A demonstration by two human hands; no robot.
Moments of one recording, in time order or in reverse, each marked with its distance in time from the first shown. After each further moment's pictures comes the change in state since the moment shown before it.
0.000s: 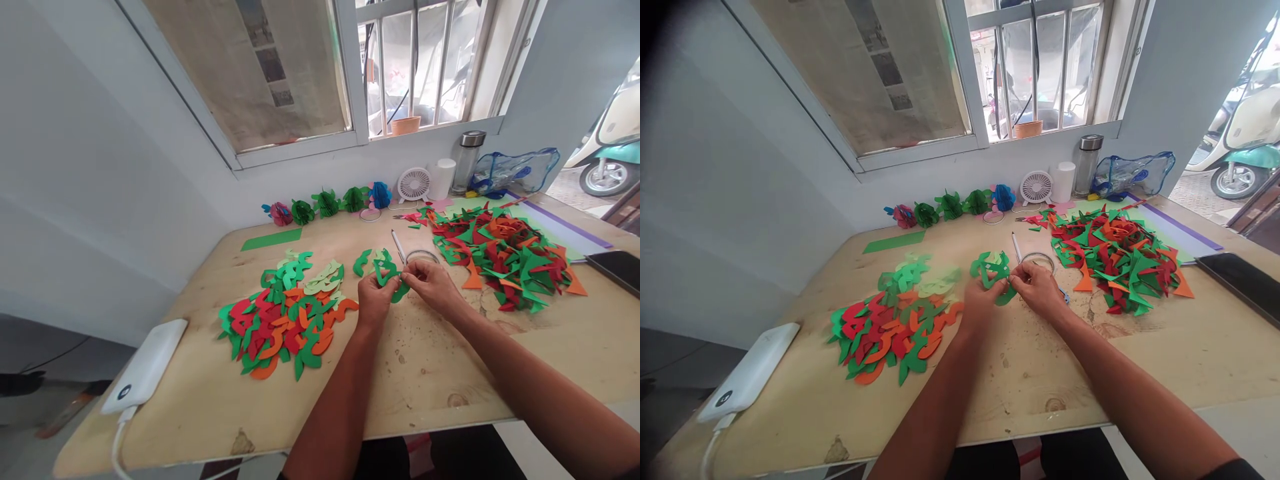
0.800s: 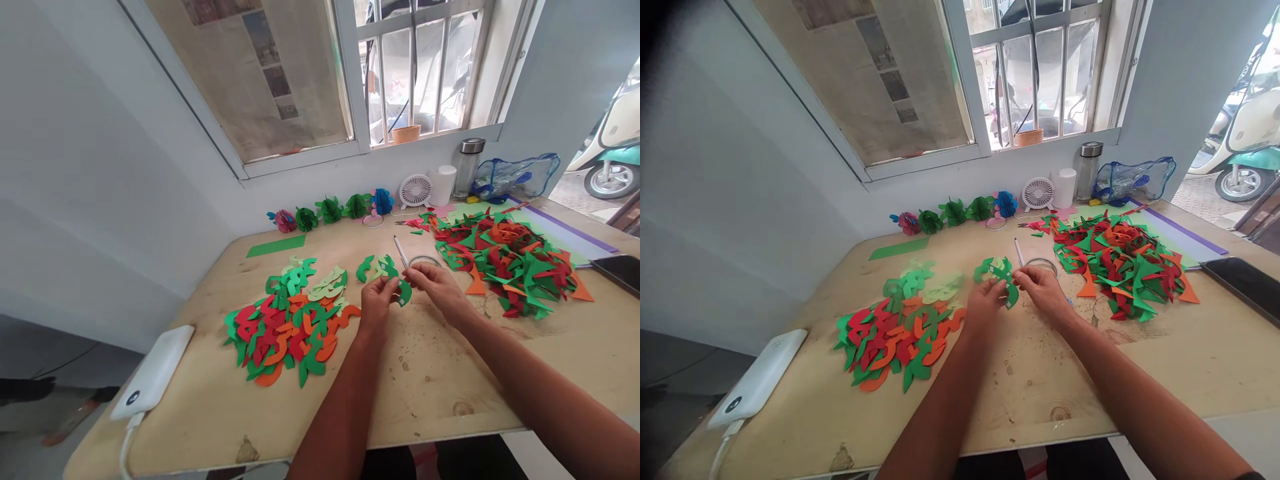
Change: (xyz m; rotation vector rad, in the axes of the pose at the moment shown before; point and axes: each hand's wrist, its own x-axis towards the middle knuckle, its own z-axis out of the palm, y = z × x) left_hand 0.000 -0.003 -0.002 -0.128 -0.064 -0.076; right_hand -0.003 -0.017 -0.004 0.316 -0.039 0.103
